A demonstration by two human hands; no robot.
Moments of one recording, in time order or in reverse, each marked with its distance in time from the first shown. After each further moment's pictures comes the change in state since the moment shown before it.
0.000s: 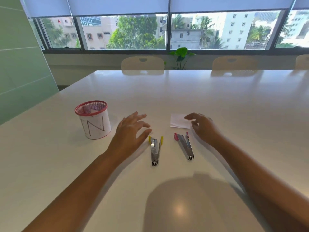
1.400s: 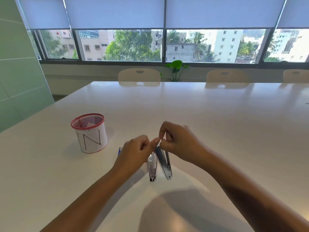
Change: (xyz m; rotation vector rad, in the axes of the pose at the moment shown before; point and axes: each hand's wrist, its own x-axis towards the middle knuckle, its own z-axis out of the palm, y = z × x) left_hand -0.003 0.045 -0.011 -0.391 -0.053 -0.236; right_hand -0.036 -0.114 -0.029 0.084 -0.132 -0.270
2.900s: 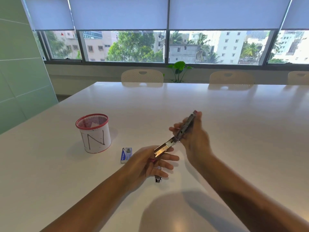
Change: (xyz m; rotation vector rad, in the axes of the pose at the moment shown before) left_hand -0.013 -0.003 0.009 -0.980 -0.474 -0.293; right_hand 0.010 0.013 0.018 1.310 0.523 0.487
